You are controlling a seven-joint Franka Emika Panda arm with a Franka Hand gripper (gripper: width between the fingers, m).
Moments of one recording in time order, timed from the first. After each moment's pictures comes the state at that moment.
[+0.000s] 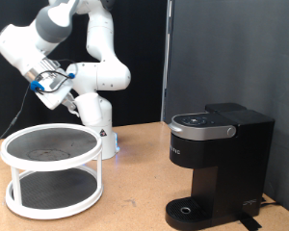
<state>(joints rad) -0.35 -0.64 -0.48 -2.76 0.42 1.92 1.97</state>
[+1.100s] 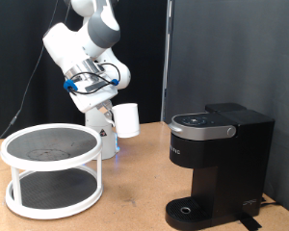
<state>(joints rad) -0.19 -0.60 -0.20 -2.80 0.75 2.34 2.16</state>
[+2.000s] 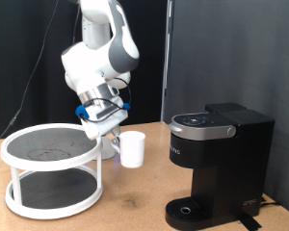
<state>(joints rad) -0.12 -0.32 -0.08 -2.78 0.86 2.62 2.17</state>
